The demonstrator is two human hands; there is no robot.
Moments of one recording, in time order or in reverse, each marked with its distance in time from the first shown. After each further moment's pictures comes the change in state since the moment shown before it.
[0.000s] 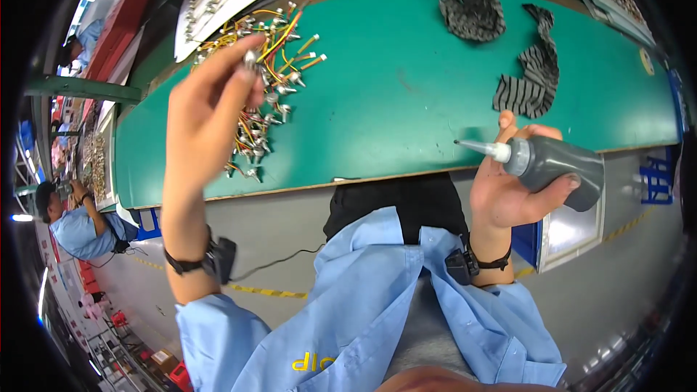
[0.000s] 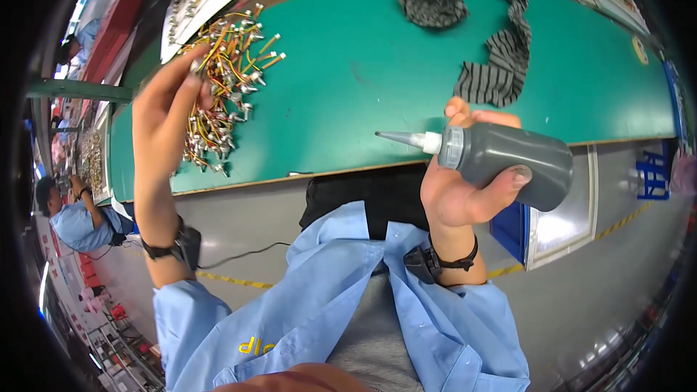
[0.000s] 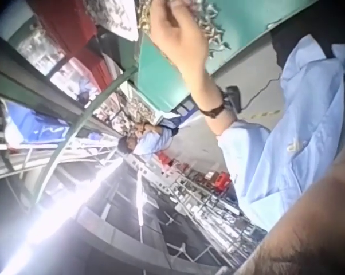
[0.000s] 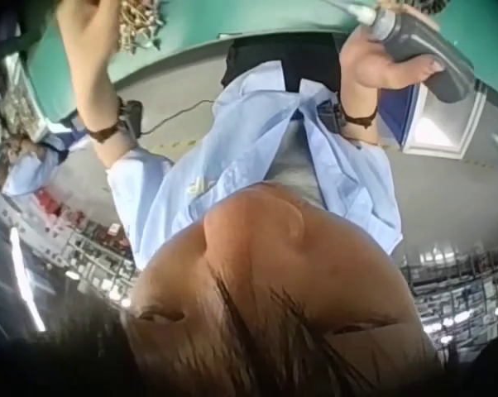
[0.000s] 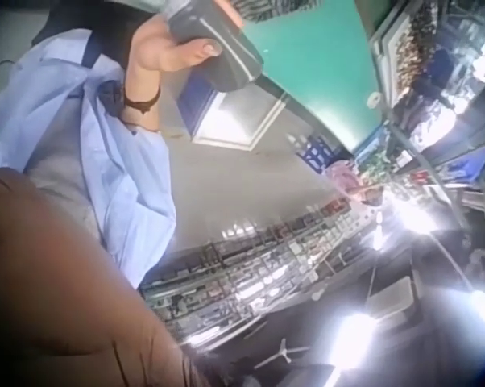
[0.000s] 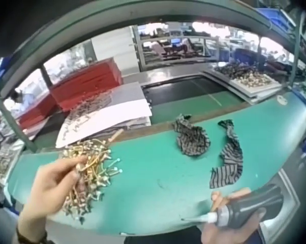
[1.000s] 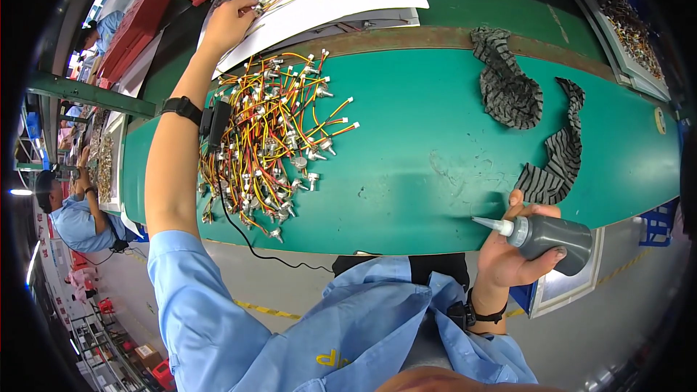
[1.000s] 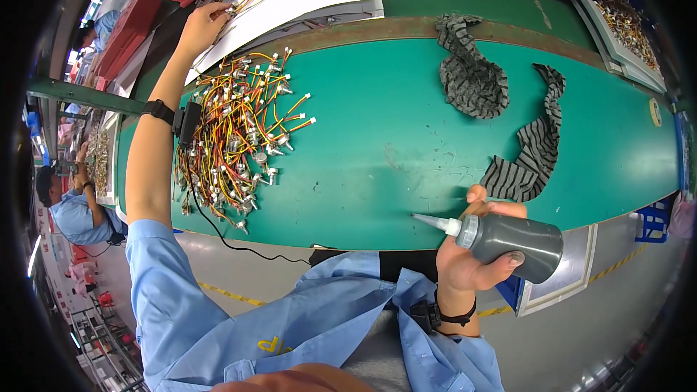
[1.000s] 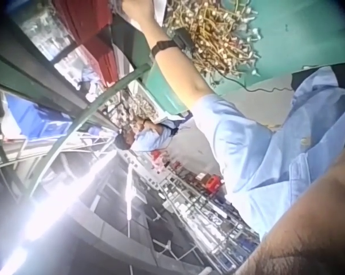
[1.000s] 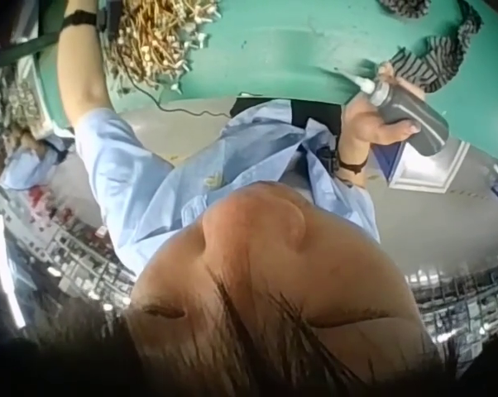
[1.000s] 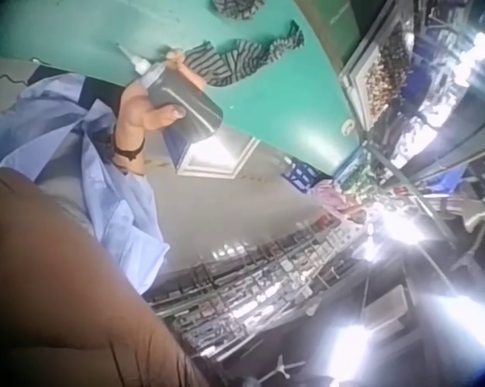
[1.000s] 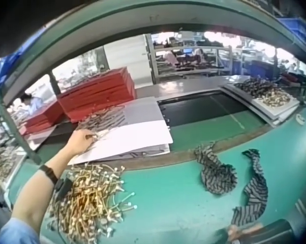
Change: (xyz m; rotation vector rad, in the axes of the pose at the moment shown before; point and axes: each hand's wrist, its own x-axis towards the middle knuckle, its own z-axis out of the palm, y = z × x) left_hand 0.237 -0.208 -0.122 0.758 0.101 0.049; right_hand 0.015 0.022 -0.011 -0.232 -0.195 0.083
